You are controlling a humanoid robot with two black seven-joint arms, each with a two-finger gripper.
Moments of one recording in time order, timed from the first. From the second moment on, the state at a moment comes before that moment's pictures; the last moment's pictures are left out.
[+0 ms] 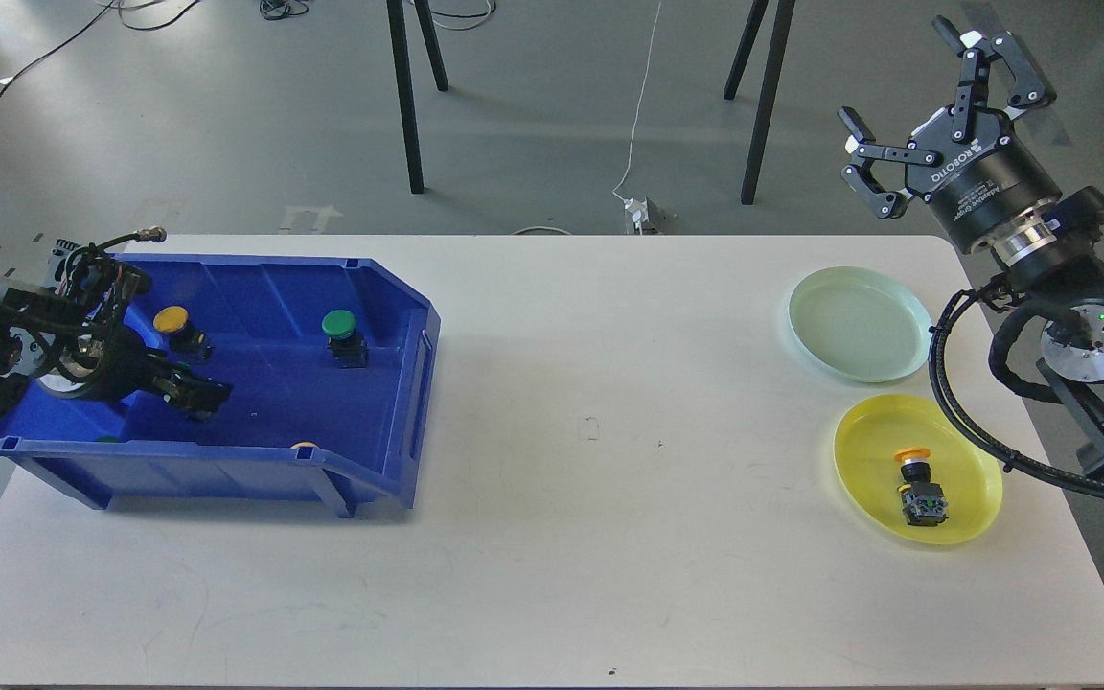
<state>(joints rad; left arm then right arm) -0.89 0.63 -0.28 -0.61 2.04 -0.49 -0.49 0.66 -0.48 0.94 0.96 -0.13 0.48 0.25</state>
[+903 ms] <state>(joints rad) -0.89 0.60 -0.28 -0.58 2.04 -0.49 -0.49 0.62 -0.48 0.94 0.96 -0.13 0.48 0.26</state>
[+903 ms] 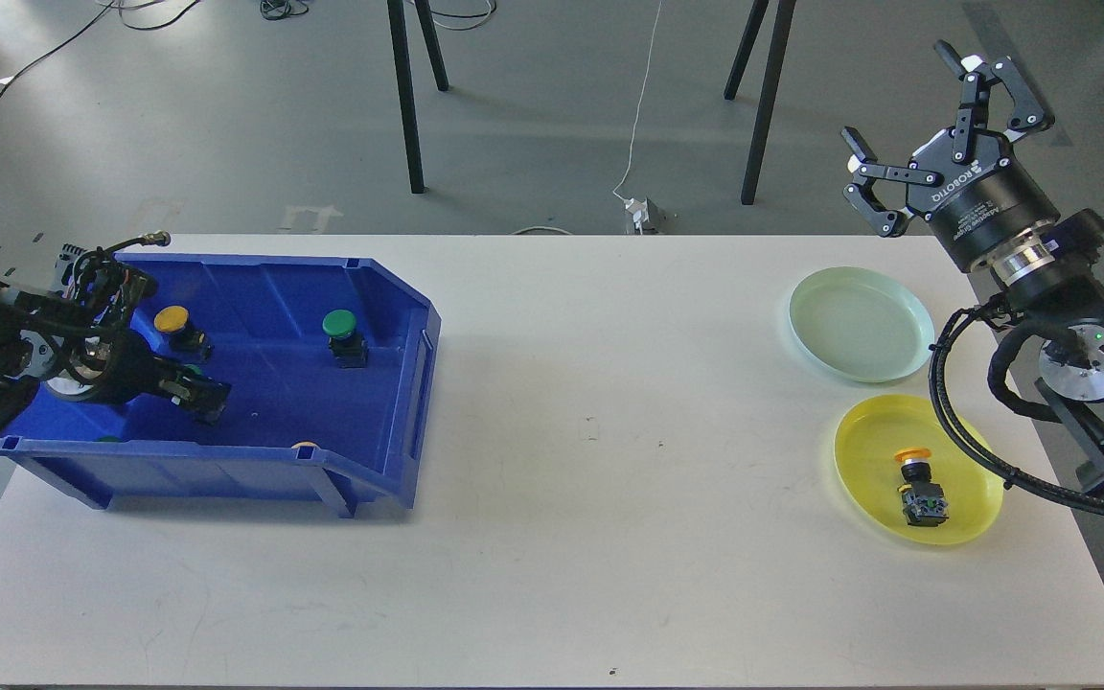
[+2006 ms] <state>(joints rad) -0.94 0.87 -0.29 -1.04 1.92 -0.49 -0.49 0.62 -0.48 0.94 0.96 -0.13 0.48 0.27</state>
